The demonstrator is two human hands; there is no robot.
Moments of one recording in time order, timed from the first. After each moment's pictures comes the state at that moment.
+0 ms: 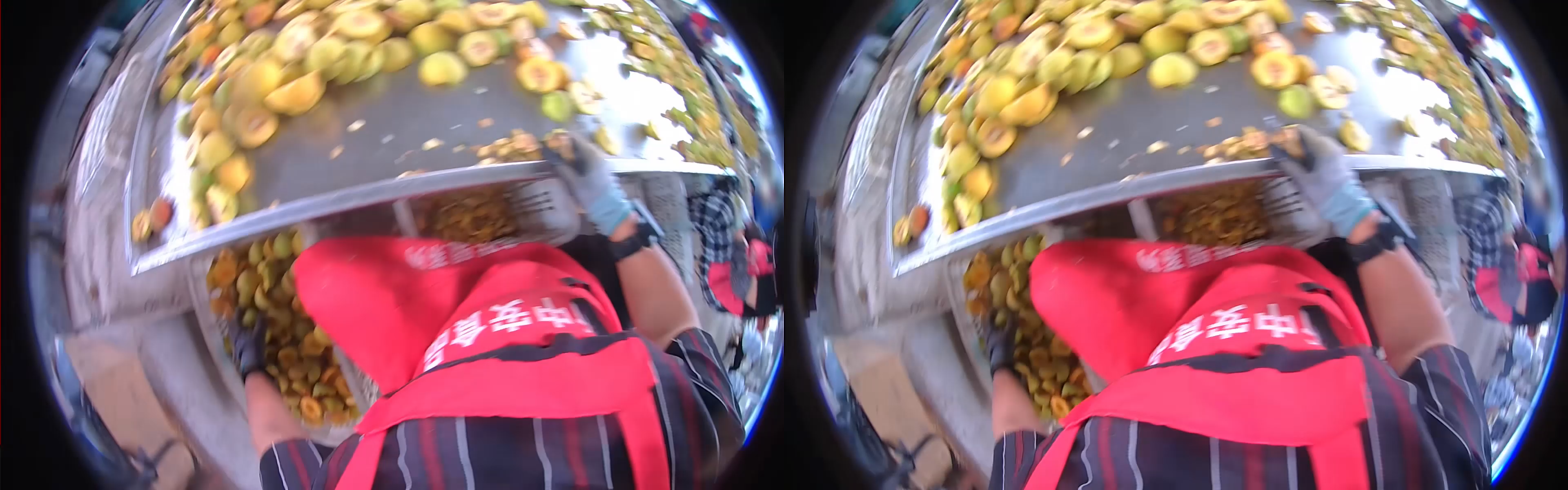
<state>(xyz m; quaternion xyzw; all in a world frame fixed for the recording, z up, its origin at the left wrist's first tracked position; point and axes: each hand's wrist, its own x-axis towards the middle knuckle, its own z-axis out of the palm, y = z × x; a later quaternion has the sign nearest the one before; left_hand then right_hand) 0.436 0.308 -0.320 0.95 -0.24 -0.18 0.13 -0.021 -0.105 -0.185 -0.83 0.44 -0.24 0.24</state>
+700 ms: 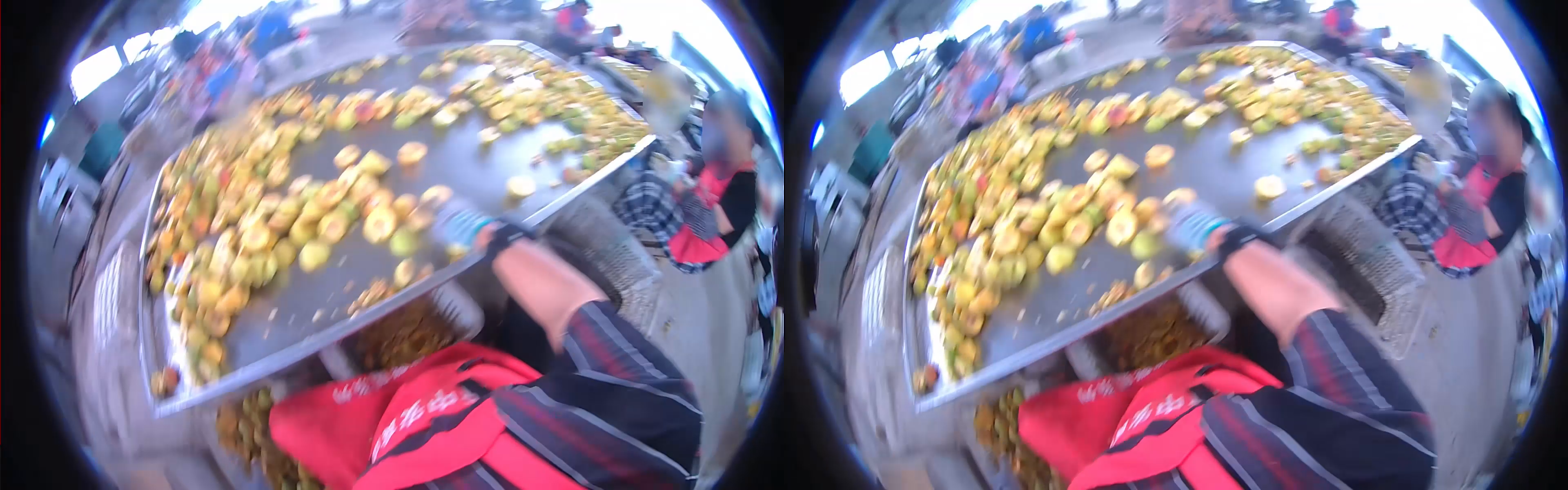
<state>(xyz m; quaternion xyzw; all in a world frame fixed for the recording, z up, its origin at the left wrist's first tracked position) 0.389 0.324 -0.268 0.88 -0.31 -0.09 0.34 -0.075 -0.242 -0.182 -0.89 0.45 -0.06 0.04</state>
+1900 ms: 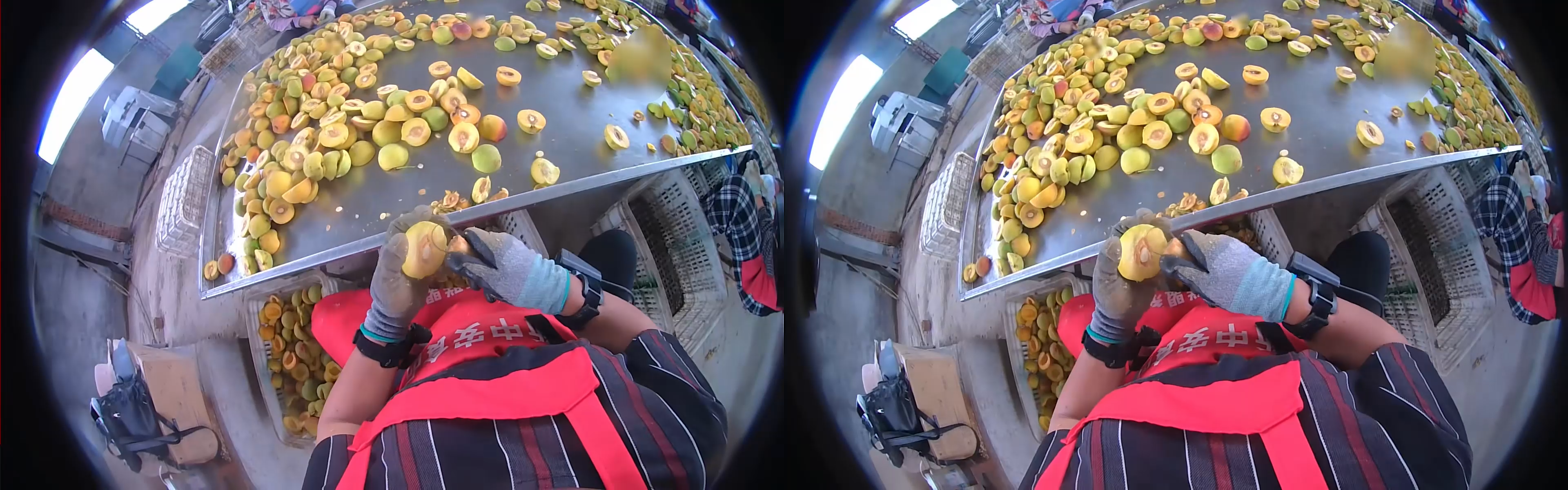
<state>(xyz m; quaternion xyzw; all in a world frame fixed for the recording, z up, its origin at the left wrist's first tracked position) 0.109 0.030 -0.130 0.29 -0.28 -0.58 0.71 -0.054 -0.037 -0.099 -0.75 0.29 -0.16 0.57</state>
